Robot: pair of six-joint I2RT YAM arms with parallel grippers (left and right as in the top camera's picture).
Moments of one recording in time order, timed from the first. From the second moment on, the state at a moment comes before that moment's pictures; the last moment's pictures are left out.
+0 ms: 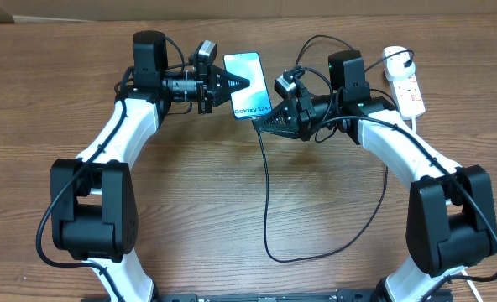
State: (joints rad) left arm -0.11 1.94 1.35 0.01 1.40 -1.15; right arm 0.26 1.83 1.23 -0.15 -1.55 0.81
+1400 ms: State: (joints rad) left arm -0.11 1.94 1.35 0.00 1.43 -1.14; right arm 0.26 1.82 1.23 -0.23 -1.51 0.80
